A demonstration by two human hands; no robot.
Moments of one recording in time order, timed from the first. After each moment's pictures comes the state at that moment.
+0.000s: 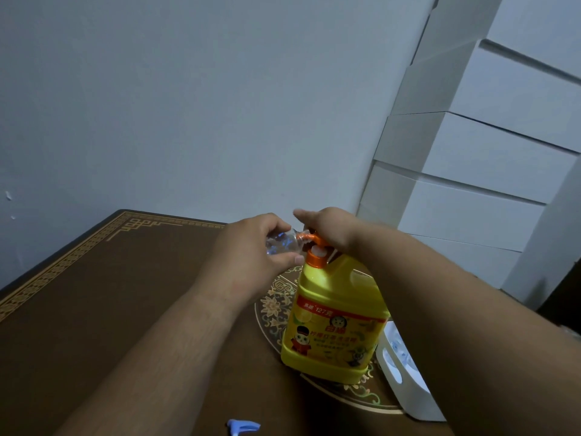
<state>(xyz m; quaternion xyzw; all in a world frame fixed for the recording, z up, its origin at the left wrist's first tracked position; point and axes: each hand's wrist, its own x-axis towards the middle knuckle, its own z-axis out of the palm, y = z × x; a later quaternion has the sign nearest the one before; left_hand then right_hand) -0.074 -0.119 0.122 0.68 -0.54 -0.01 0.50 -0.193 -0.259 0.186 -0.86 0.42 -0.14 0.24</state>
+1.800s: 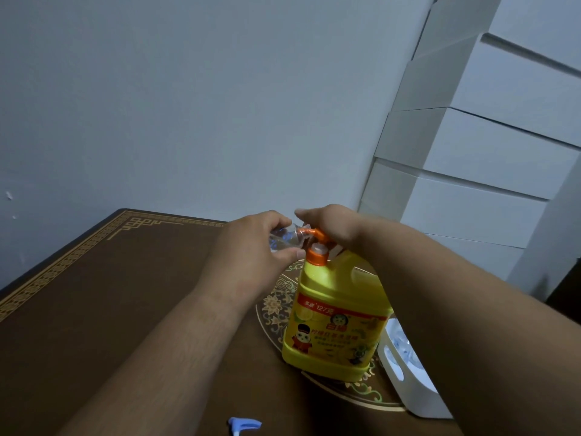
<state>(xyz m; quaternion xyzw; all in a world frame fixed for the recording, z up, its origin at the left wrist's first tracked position) -0.082 -0.117 0.125 0.70 -0.53 0.02 0.49 -0.197 -0.240 0.196 -0.84 0.45 -0.11 0.30</state>
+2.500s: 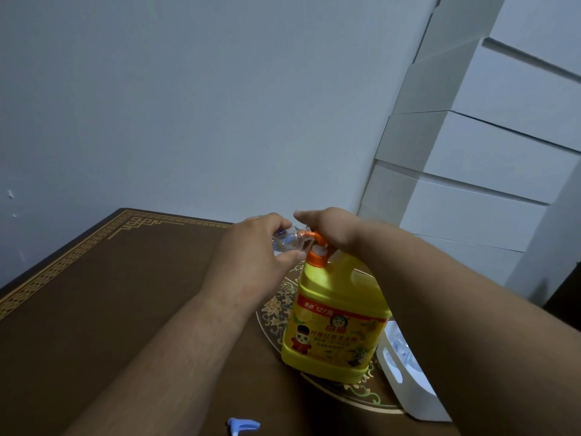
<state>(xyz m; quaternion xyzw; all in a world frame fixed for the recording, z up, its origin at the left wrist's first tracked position) -0.086 -0.117 0.123 0.70 -0.52 0.04 0.48 -0.193 -0.243 0.189 -0.82 0.45 -0.13 0.33</state>
